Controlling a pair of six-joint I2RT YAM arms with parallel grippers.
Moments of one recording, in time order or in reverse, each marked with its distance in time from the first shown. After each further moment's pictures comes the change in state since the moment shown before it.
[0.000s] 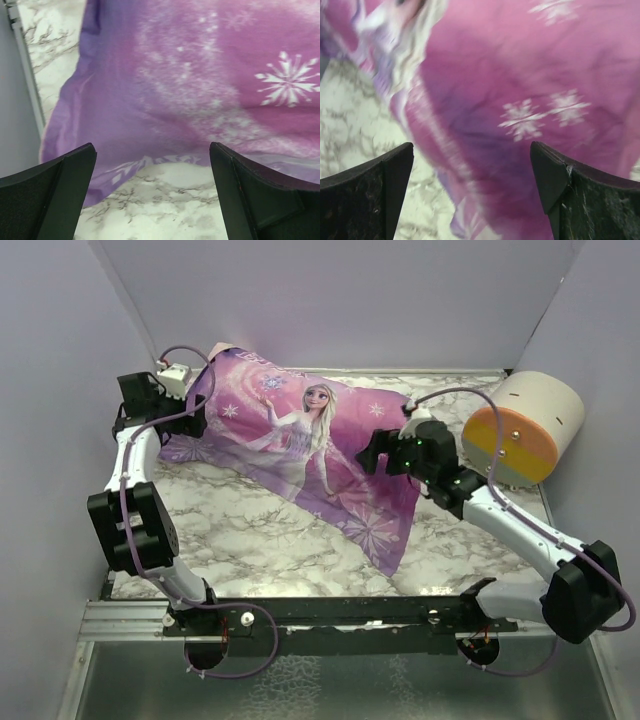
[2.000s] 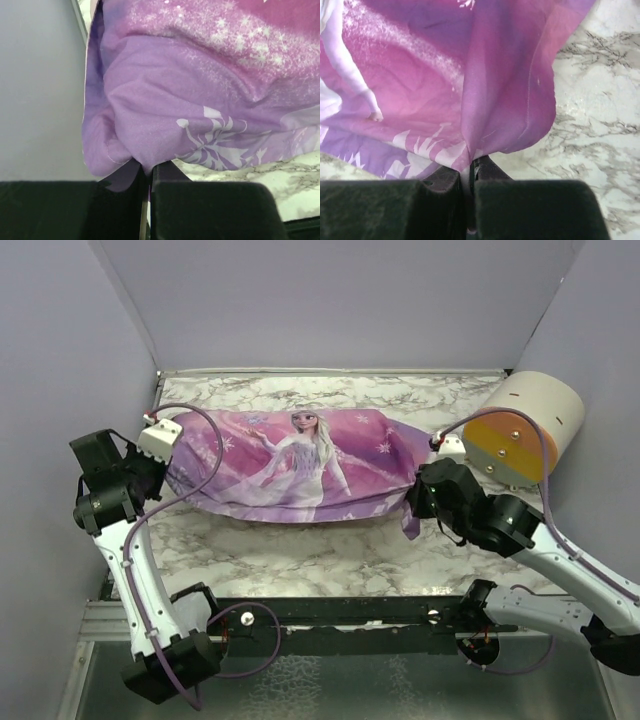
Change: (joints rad) left arm 0.202 -0.692 -0.120 -0.617 0.016 0.407; right arm 0.458 -0.306 0.168 -0.789 0.551 0.219
